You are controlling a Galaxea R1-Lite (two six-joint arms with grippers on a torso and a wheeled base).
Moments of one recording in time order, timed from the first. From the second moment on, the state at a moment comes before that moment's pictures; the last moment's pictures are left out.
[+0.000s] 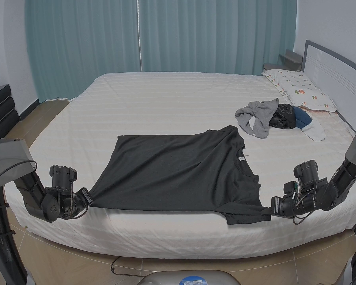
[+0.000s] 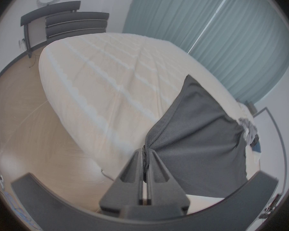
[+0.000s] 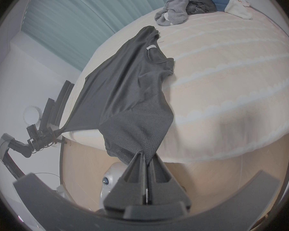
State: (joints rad) left arm -0.04 2.16 -0.61 -0.72 0.09 -0.68; right arm 0.14 2.06 -0.63 -0.48 0.34 0.34
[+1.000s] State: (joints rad) left arm -0.05 2.15 -0.62 -0.64 0.03 -0.66; right arm 0.13 2.09 -0.67 -0.38 0.34 0.25
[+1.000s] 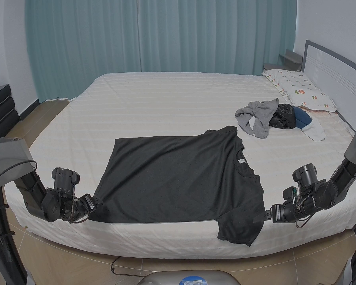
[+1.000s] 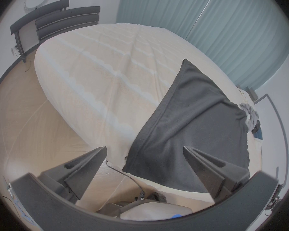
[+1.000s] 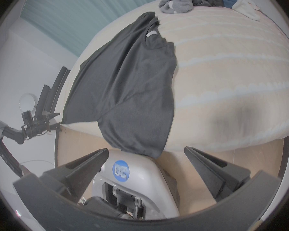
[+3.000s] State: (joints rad) left arm -0.02 2.12 -0.69 -0.65 -0.02 -0.79; right arm 0.06 2.13 -0.72 -0.42 0.38 0.29
